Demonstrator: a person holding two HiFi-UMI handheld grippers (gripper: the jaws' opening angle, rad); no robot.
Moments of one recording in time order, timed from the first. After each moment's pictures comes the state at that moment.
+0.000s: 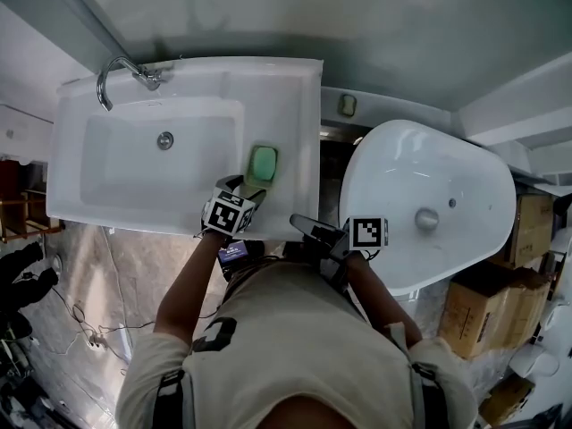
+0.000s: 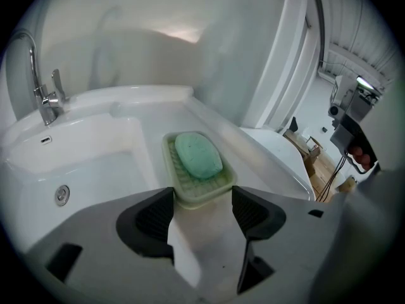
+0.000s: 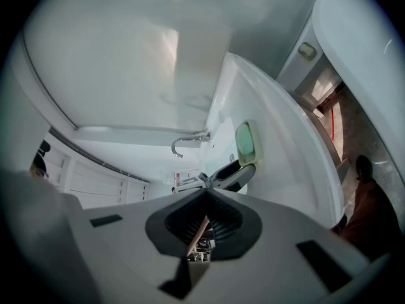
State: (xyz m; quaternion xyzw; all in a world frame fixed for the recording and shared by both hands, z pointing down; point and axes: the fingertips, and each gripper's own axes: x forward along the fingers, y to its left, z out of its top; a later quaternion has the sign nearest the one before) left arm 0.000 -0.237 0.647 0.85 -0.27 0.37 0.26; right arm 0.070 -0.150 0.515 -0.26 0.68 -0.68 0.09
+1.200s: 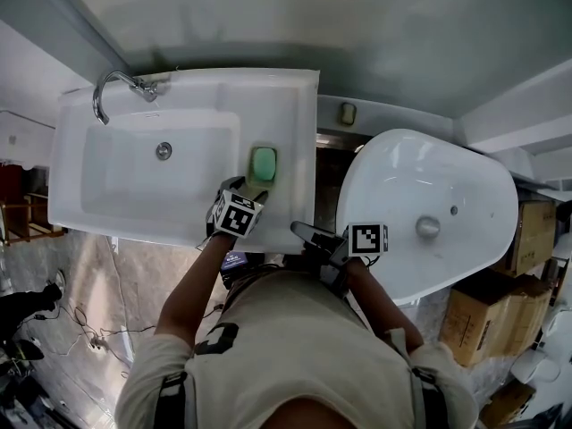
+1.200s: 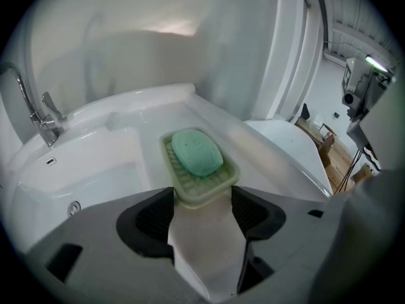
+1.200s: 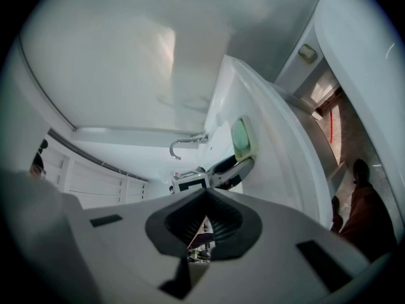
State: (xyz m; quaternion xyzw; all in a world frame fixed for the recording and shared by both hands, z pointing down) left arm 0.020 -0.262 0.661 0.83 -0.31 0.41 0.23; right arm 0.092 -0.160 0.523 -0.27 0.67 -0.69 0.07
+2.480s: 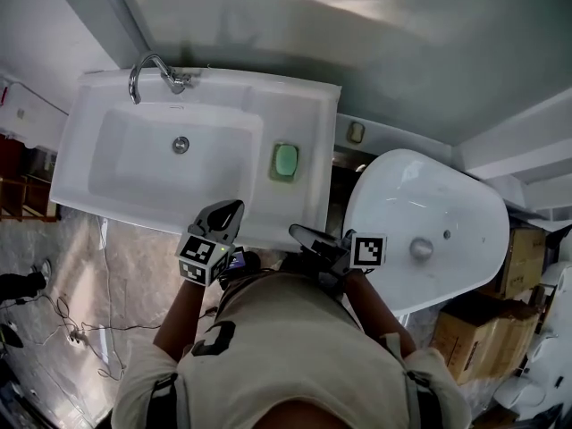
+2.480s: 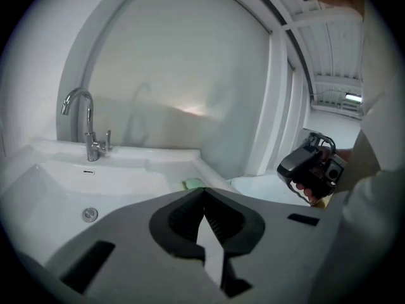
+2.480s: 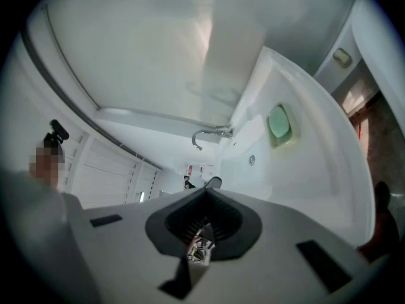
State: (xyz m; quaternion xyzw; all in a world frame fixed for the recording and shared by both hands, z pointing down) left arm -0.062 -0.214 0.508 0.90 -0.37 0.16 0.18; right arm 0.035 -0.156 0.470 -0.22 0.76 -0.61 0.10
